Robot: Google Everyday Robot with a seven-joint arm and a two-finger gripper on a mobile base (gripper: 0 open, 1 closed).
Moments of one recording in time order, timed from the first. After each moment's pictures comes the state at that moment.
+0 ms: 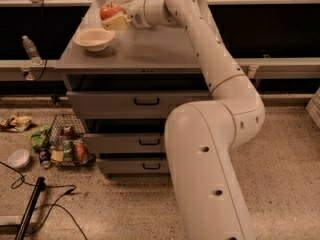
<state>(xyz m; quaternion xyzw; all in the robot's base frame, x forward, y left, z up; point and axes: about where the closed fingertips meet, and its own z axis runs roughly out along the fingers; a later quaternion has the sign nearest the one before) 0.872 0.147 0.930 -0.47 0.63 0.30 0.54</state>
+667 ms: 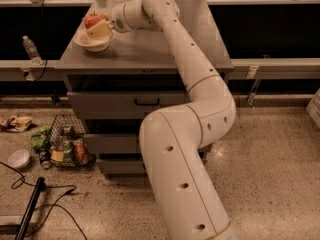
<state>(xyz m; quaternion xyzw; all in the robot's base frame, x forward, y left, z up) 0.879 0.200 0.901 -0.49 0.65 0.29 0.50</state>
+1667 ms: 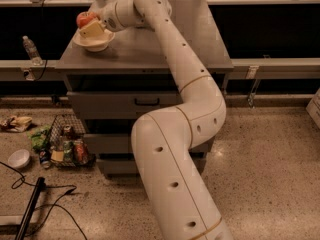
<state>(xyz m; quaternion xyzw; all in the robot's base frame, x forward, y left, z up) 0.871 0.230 0.905 -0.51 0.64 0.29 0.50</state>
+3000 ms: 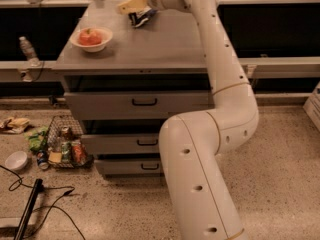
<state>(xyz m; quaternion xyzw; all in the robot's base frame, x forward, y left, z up) 0.913 0.079 0.987 -0.40 0.64 0.23 0.61</state>
